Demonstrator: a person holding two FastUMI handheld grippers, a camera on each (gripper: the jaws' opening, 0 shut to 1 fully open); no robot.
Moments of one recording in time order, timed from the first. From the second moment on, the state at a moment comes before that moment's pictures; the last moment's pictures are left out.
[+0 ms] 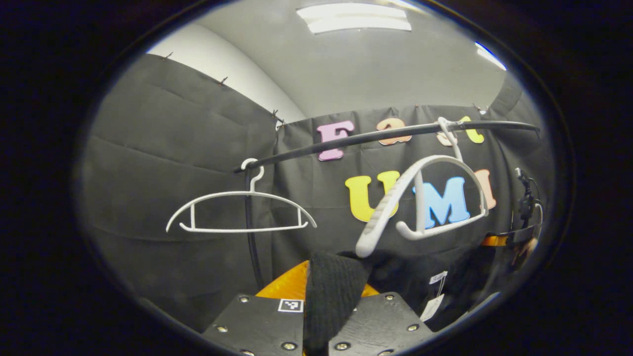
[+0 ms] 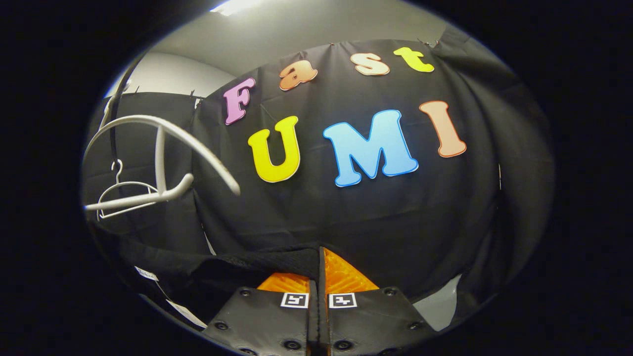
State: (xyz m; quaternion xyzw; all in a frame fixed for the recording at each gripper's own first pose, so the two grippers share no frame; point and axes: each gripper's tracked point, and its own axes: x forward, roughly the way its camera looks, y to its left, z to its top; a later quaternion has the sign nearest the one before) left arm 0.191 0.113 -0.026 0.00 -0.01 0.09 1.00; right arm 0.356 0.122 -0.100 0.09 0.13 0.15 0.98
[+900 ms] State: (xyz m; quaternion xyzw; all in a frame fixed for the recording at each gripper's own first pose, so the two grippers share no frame) left arm 0.133 0.028 -0.056 -0.04 0.01 -0.05 1.00; right arm 0.206 0.130 -0.092 0.04 0.13 0.15 0.98
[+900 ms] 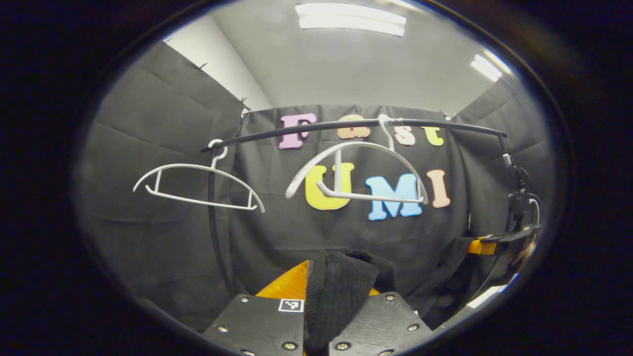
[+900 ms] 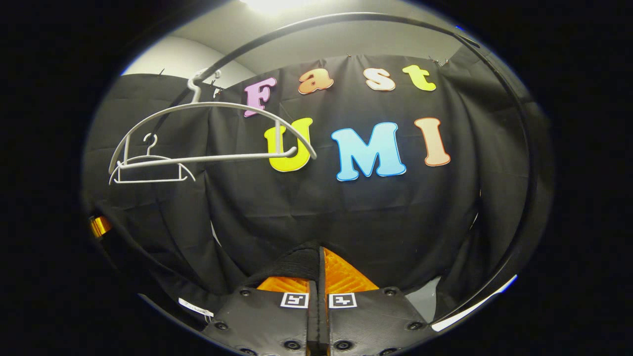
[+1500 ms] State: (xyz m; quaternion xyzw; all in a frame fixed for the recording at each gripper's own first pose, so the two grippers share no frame) left arm 0.127 -0.070 -0.090 -0.09 0.01 -0.16 0.98; right arm 0.111 0.192 -0.125 0.06 0.16 0.20 0.96
